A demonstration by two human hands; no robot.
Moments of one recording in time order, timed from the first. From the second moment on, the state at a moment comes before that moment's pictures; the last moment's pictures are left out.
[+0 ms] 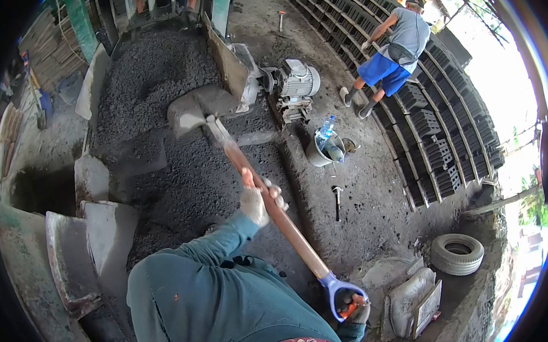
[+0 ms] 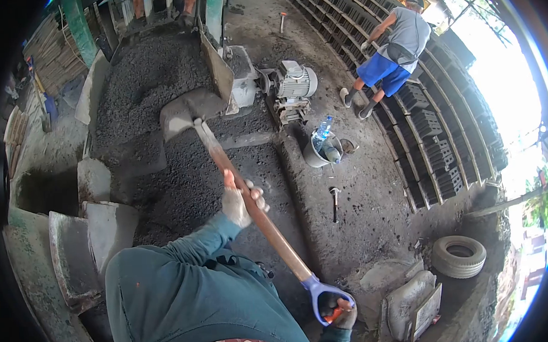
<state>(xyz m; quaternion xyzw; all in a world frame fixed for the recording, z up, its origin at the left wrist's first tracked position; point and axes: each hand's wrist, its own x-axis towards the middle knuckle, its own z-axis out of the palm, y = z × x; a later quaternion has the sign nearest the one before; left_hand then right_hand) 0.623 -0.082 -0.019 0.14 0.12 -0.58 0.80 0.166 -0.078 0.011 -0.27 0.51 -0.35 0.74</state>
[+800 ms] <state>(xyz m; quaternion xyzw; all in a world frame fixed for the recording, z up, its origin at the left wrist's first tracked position) 0.781 -0.096 0.087 0.03 0.05 -0.53 0.85 0.303 -0.156 0.218 -0.75 0.27 -0.59 0.16</state>
